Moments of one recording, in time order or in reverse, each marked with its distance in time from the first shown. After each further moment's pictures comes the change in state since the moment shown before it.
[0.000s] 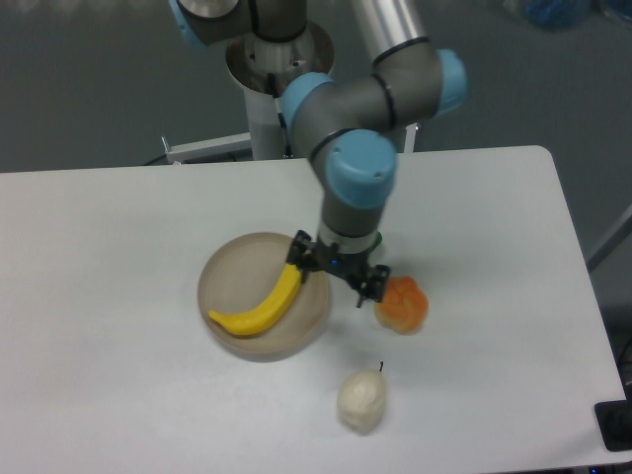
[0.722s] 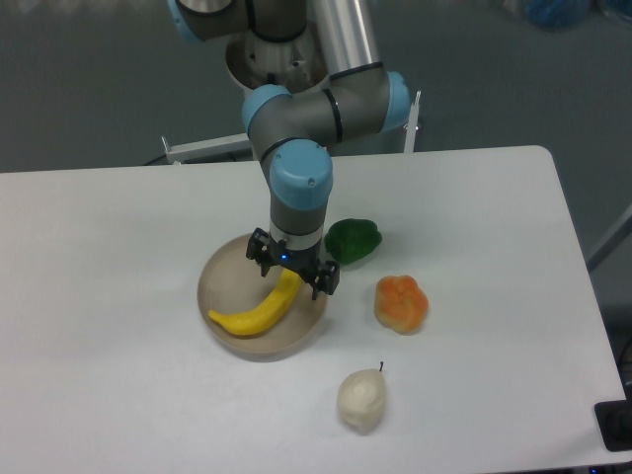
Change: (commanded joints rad) arm -0.055 -0.015 -0.114 0.107 0.015 -0.052
